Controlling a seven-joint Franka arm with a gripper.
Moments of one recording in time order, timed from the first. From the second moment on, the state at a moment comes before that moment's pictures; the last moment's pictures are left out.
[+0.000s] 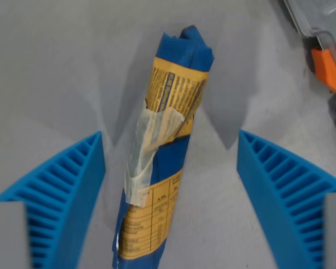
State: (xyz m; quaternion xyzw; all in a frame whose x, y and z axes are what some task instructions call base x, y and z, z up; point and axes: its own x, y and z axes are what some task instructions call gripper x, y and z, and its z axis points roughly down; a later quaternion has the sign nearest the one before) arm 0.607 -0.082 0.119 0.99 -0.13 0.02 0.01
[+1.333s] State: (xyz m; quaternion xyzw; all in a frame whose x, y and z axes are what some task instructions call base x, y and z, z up) arm 0.613 -0.083 0.129 0.99 -0.13 0.03 0.01
